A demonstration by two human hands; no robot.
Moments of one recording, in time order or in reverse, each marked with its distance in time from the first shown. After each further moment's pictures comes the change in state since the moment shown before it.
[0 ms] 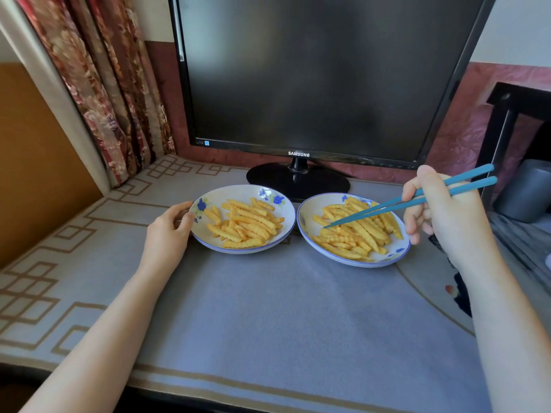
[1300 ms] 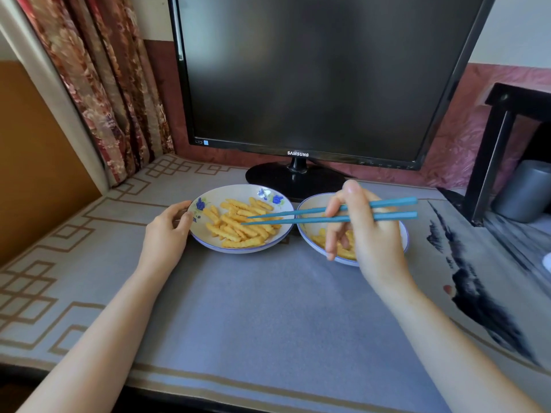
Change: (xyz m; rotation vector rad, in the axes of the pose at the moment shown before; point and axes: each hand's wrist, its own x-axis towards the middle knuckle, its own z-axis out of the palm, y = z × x) left_hand -0.001 0.001 0.000 -0.001 -0.002 0.002; right_hand -0.042 -0.005 0.074 0.274 -0.182 -0.071
